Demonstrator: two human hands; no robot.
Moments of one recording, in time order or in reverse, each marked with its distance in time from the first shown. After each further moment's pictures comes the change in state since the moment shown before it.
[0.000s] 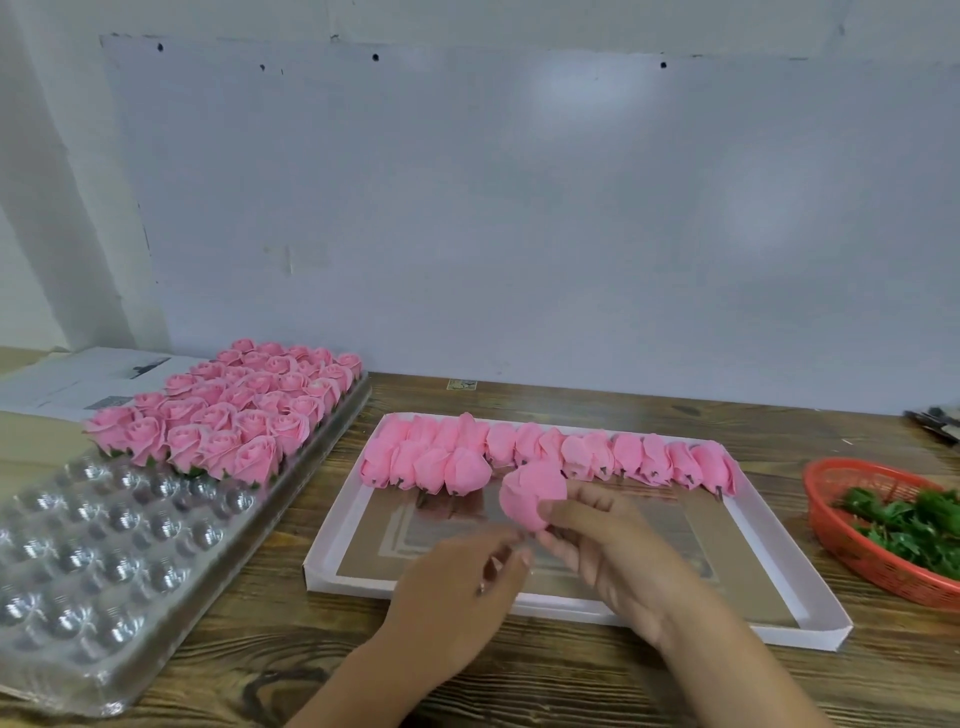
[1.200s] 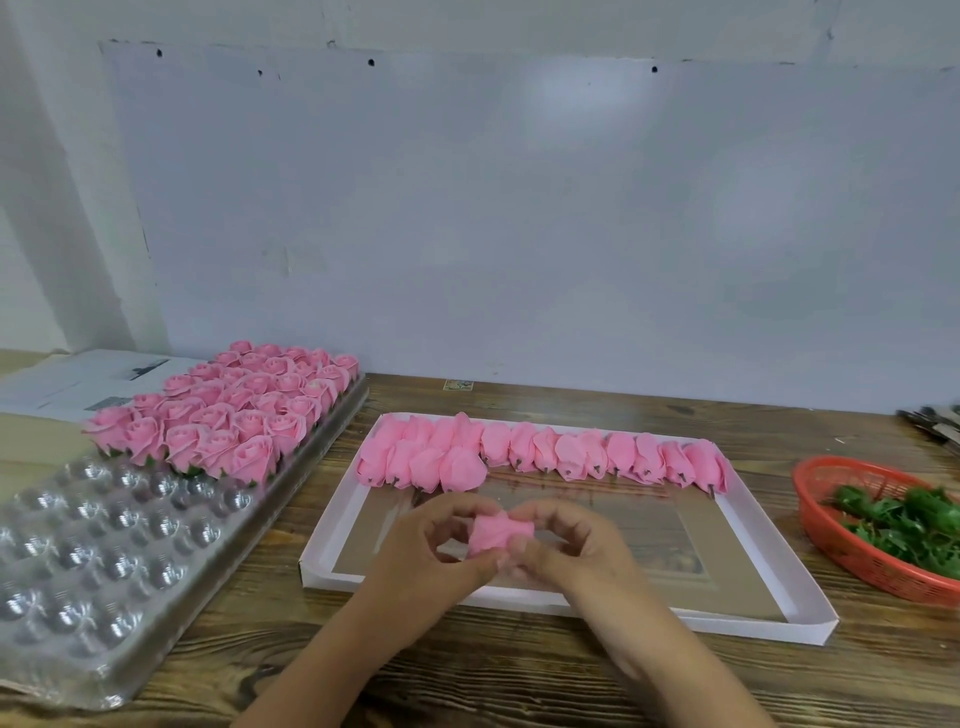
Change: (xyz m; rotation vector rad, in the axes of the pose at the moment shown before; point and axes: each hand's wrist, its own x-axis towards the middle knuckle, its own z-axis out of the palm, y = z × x) left_hand 0.000 -0.006 -0.021 -0.546 0.087 -0.012; right_hand -0.028 0.015 0.015 -0.422 0.019 -0.187
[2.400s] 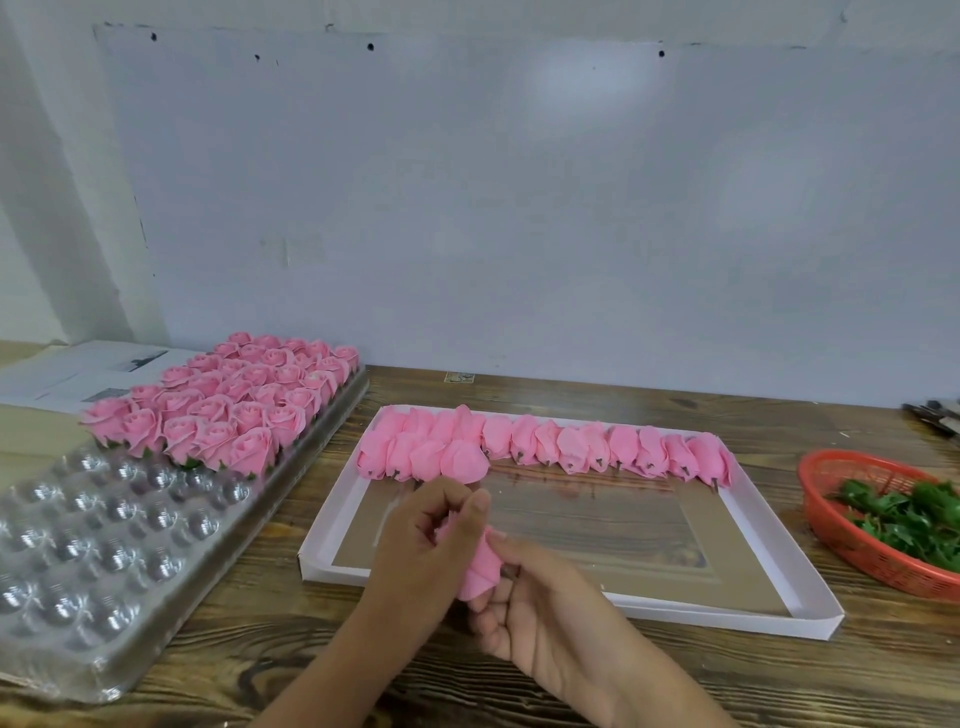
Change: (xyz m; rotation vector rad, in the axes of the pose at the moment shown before) left_hand -0.004 0.022 0.013 -0.087 0.247 0.106; right_hand -0.009 0.005 0.032 0.474 -0.307 0.370
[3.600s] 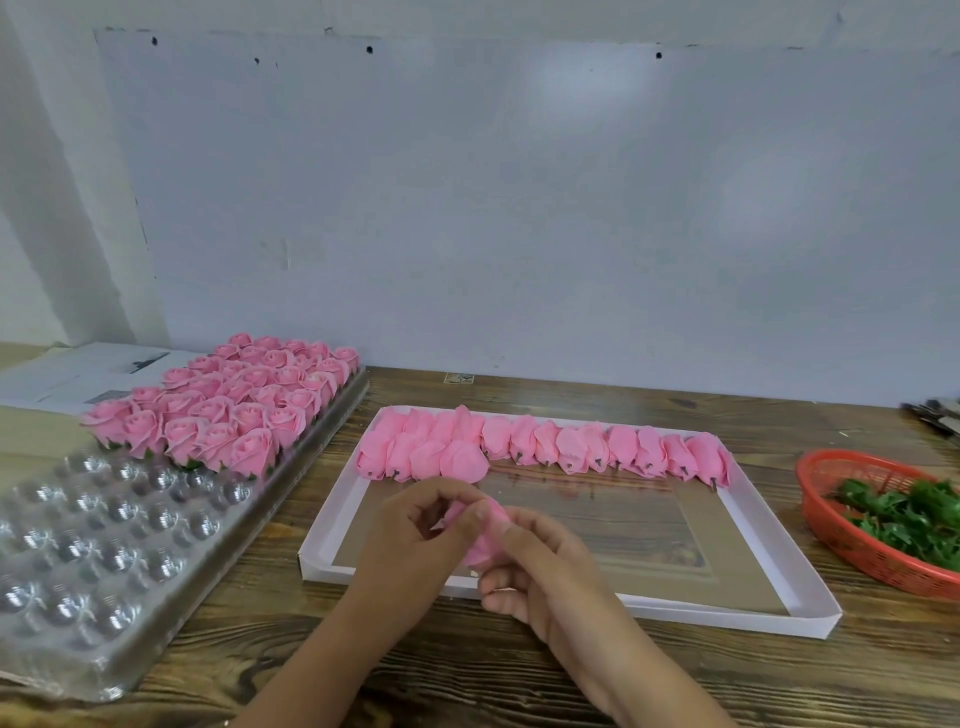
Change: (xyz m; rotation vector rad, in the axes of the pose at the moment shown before) left_hand 0.006 -0.009 -0.012 0.004 -0.089 -0.047; right_hand 0.002 -0.004 -0.004 -0.184 0.211 -0.204
